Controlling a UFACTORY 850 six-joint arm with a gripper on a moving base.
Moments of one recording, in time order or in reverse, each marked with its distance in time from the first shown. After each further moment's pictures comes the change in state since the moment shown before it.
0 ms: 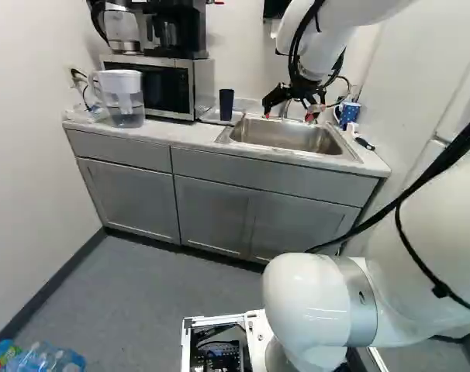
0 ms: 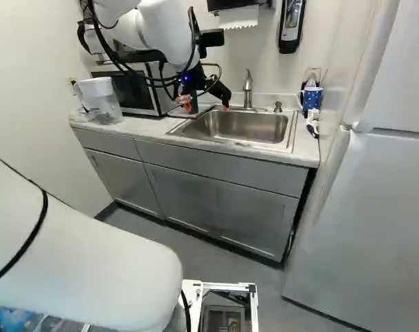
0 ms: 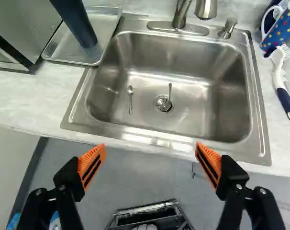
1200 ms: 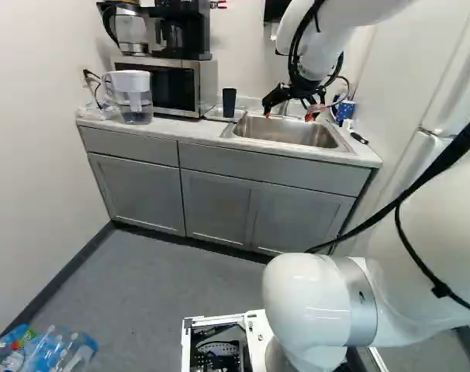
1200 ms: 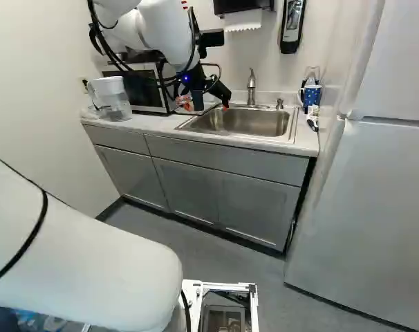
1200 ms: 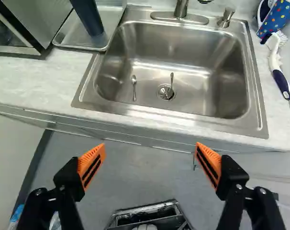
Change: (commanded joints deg) arm 0.0 0.0 0.2 0.0 0.4 0.0
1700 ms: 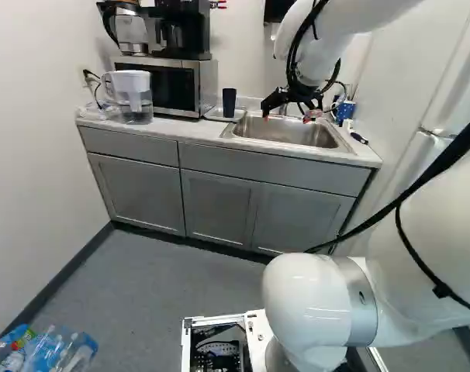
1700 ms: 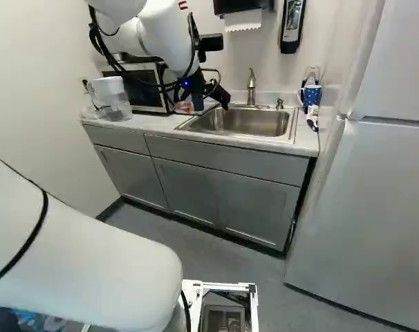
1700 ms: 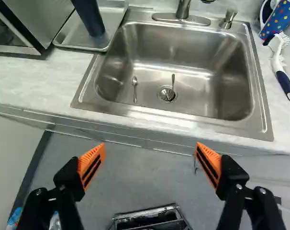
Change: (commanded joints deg) arm 0.5 0.0 2.3 0.0 3.7 0.0
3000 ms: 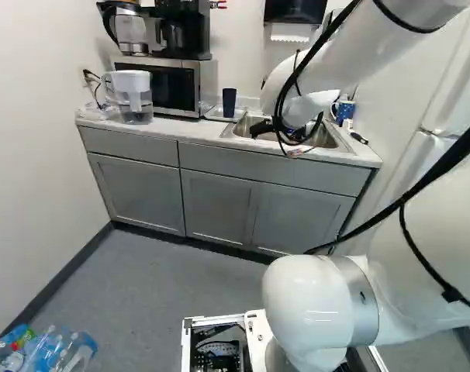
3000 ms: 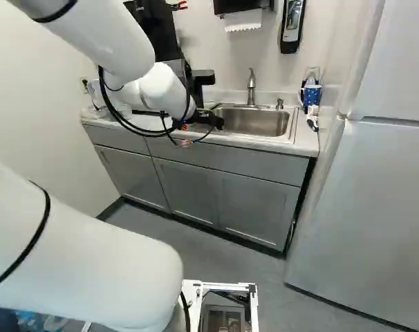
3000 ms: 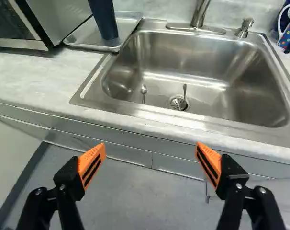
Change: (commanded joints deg) arm 3.5 0.1 17.5 0.0 28.5 0.2
